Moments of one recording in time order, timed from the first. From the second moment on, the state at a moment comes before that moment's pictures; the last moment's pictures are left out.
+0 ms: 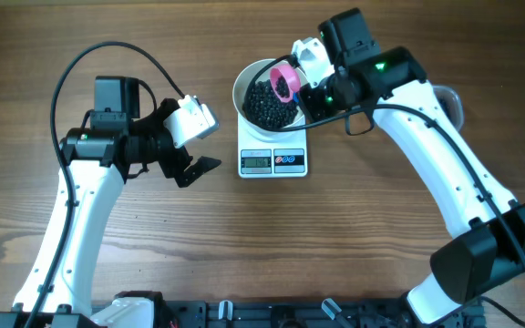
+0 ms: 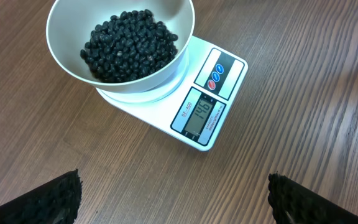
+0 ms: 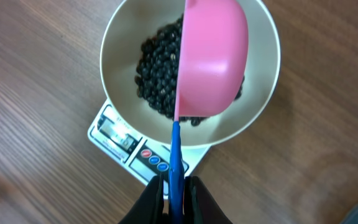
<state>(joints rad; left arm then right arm) -0.04 1.37 1.11 -0.85 0.61 0.93 0.43 1.78 1.67 -1.01 -0.19 -0.16</state>
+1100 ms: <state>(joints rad) -0.04 1.37 1.11 -0.85 0.61 0.93 0.50 1.78 1.67 -0.96 0.01 -0.25</state>
